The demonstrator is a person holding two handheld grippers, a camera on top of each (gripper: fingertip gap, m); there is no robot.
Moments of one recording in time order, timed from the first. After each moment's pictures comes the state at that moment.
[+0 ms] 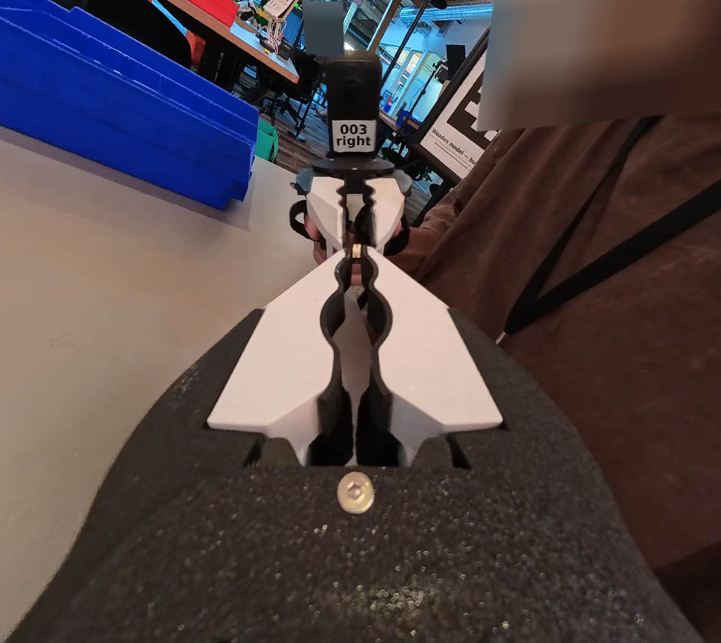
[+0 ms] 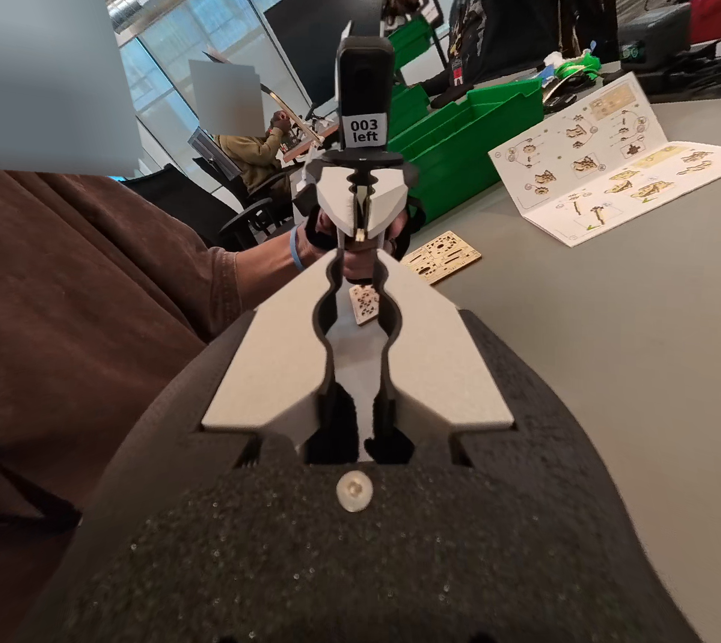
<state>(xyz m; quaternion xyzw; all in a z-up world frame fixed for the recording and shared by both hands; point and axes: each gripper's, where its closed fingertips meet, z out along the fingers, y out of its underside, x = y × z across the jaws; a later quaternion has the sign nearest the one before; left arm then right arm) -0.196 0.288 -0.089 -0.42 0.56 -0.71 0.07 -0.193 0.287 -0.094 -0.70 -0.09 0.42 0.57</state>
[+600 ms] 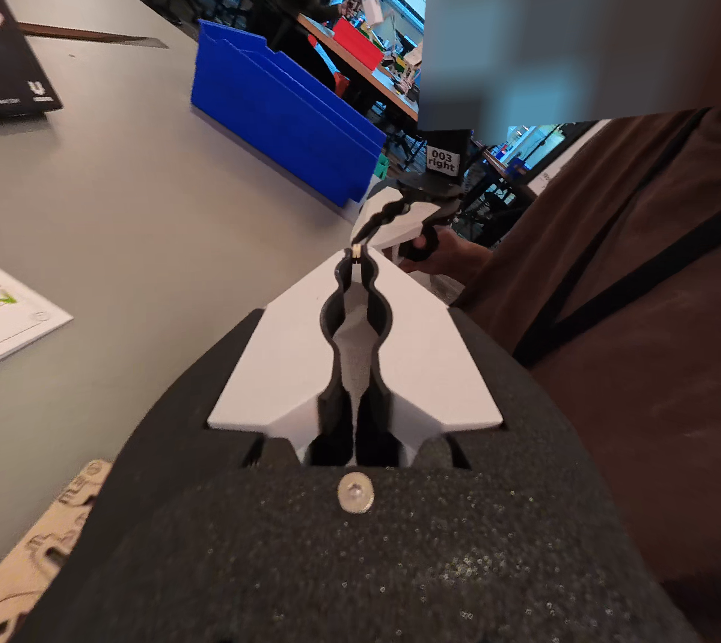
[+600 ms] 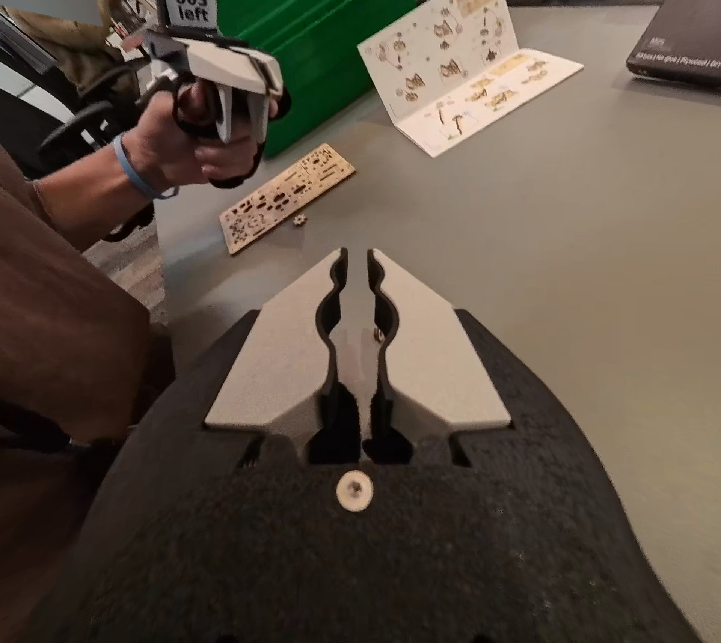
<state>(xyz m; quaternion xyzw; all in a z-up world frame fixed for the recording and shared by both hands) -0.212 0.367 -0.114 -0.55 0.49 -0.66 0.16 -0.141 0.306 -0.170 -0.81 -0.08 0.28 0.51</state>
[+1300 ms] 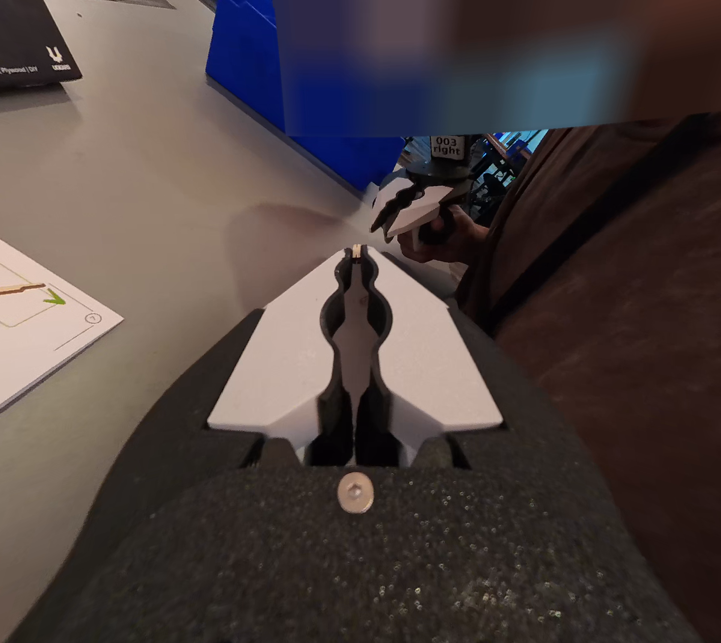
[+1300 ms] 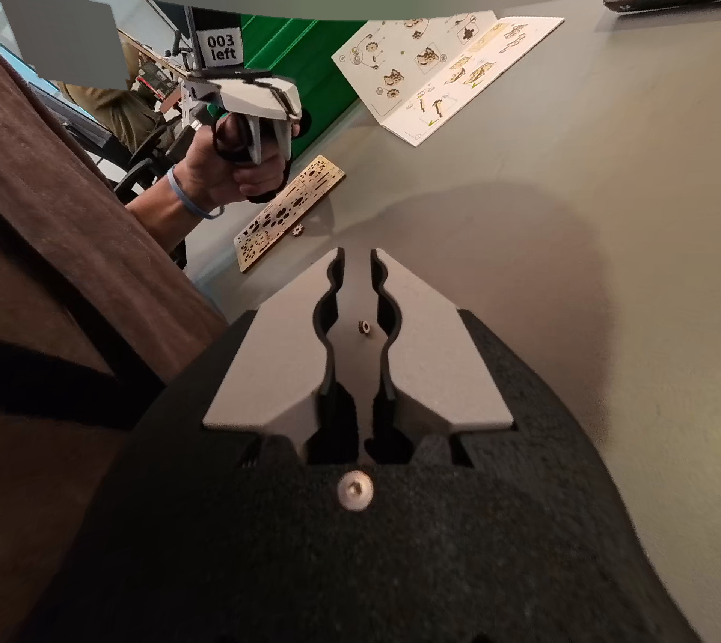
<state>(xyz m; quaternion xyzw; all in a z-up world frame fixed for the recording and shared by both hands) -0.189 0.389 -0.141 -0.56 0.51 -0.64 0.13 -0.120 0.309 -0.182 -0.80 -0.01 0.35 0.49</state>
